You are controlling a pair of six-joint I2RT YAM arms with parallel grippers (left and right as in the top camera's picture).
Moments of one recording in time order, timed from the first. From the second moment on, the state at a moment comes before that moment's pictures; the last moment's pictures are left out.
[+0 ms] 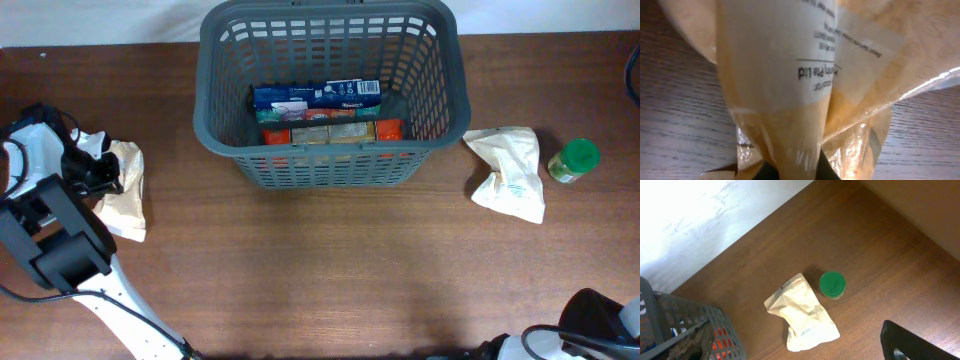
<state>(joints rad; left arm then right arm) 0.54 2.33 1.86 -1.15 0.12 0.31 -0.55 1.70 2.37 -1.49 -0.13 0.20</state>
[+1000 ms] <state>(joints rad) 0.23 1.93 2.62 -1.31 0.25 0.61 -0.55 1.70 2.37 -1.49 -0.13 0.20</state>
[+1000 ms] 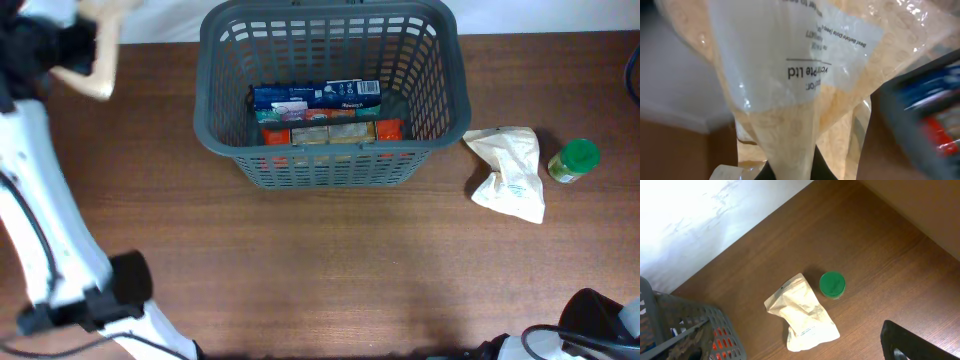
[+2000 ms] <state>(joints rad) -0.46 2.38 2.64 -1.33 0.26 0.88 -0.55 1.70 2.37 -1.49 -0.13 0.20</state>
